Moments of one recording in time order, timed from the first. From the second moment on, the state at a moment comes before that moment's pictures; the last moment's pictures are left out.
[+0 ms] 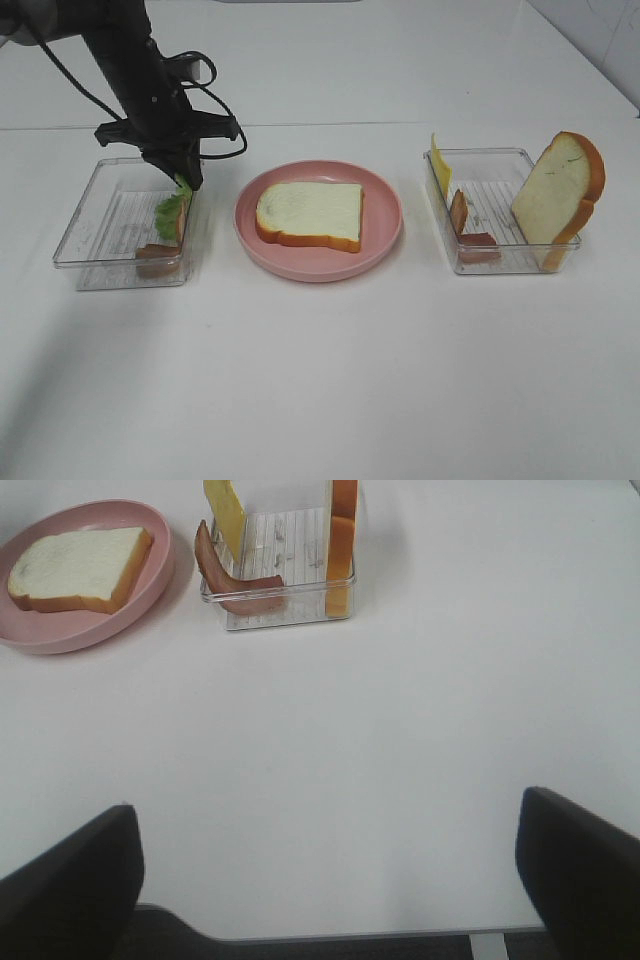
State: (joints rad) left arm -0.25 2.45 -2.14 -0.20 1.17 -0.07; right arm 0.10 0.00 -0.46 -0.05 1.11 0.14
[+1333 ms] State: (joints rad) left arm -0.39 2.35 -2.26 -0.75 1.10 0.31; right arm 0.10 0.00 -0.46 -0.05 1.11 0.14
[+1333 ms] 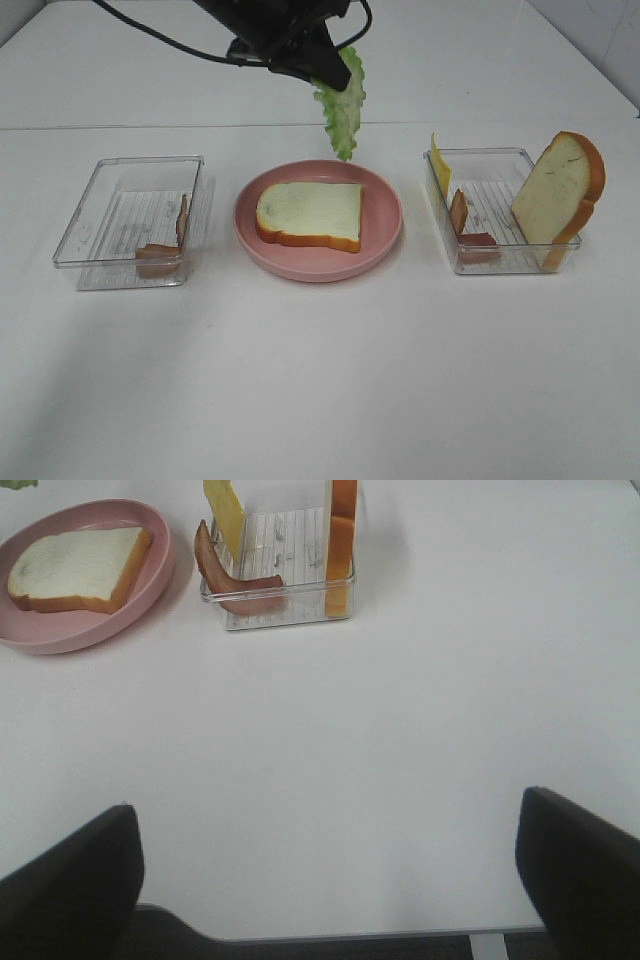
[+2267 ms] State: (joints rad) left arm -0.43 2.52 -2.26 -0.69 1.09 0.36; right arm 0.10 0.00 -0.46 -0.05 1.11 0.14
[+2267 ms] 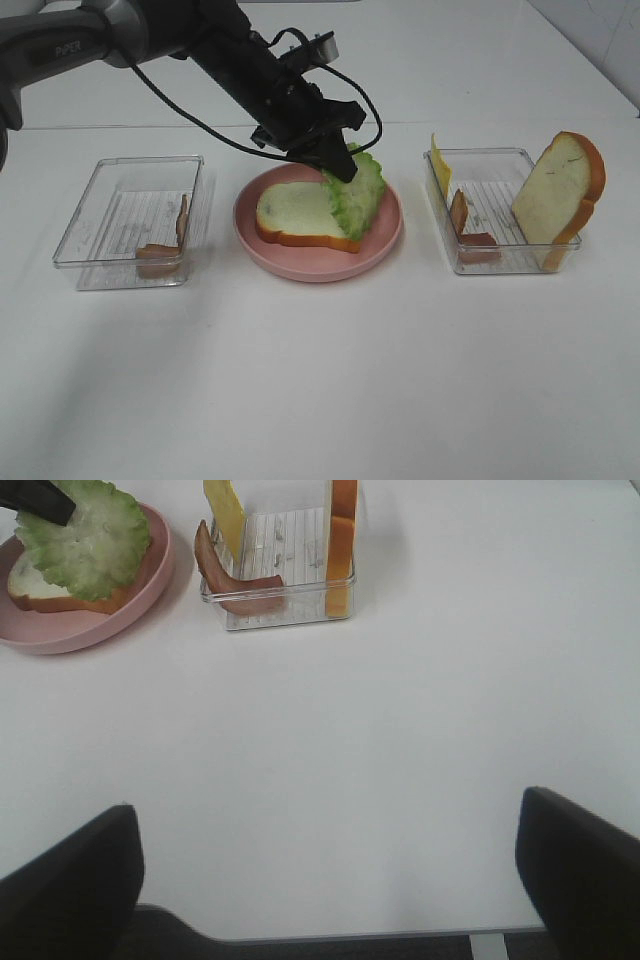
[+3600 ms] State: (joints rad) left arm -0.43 2.50 -2.27 -0.33 1.04 0.17; right arm 0.10 0.00 -0.46 -0.05 1.11 0.14
